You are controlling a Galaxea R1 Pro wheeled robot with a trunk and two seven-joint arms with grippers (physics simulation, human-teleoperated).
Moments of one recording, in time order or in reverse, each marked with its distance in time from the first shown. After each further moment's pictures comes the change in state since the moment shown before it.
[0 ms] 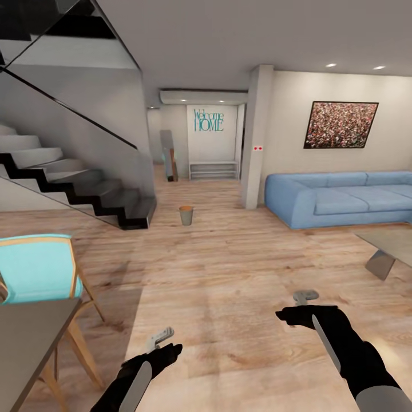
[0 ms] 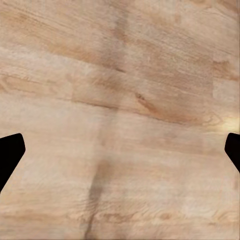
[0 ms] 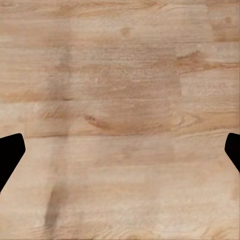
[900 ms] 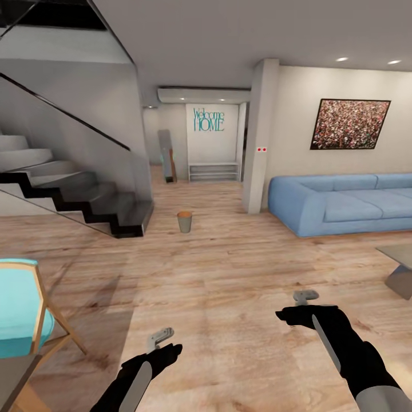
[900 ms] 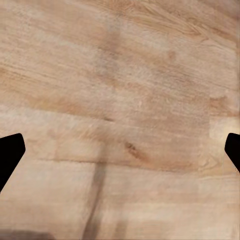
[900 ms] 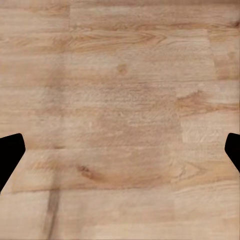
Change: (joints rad) left arm 0.000 0.000 0.000 0.001 0.000 0.000 0.000; right arm 0.000 0.000 -0.001 0.000 0.000 -0.001 0.000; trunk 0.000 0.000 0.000
